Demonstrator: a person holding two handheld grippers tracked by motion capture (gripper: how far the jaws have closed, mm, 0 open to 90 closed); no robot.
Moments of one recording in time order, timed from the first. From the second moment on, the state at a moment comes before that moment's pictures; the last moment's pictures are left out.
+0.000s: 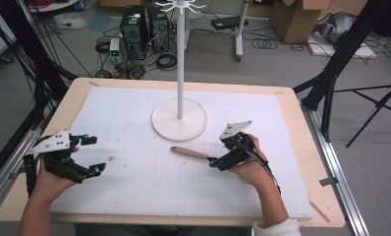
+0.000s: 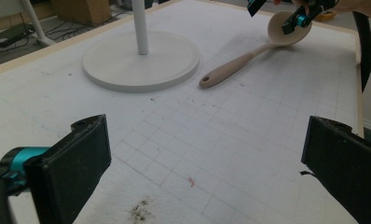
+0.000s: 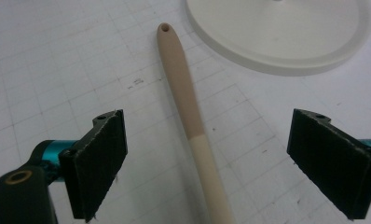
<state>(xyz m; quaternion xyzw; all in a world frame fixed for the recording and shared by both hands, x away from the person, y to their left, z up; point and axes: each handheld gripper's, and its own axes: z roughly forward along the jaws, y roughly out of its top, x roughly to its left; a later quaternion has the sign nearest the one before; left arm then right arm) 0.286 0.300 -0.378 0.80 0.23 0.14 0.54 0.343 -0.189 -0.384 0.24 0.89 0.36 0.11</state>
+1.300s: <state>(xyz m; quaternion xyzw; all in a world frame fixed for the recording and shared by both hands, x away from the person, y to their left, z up) 0.288 0.297 -0.379 0.80 0.23 0.14 0.54 0.368 -0.163 -0.417 0.24 0.94 0.24 0.06</state>
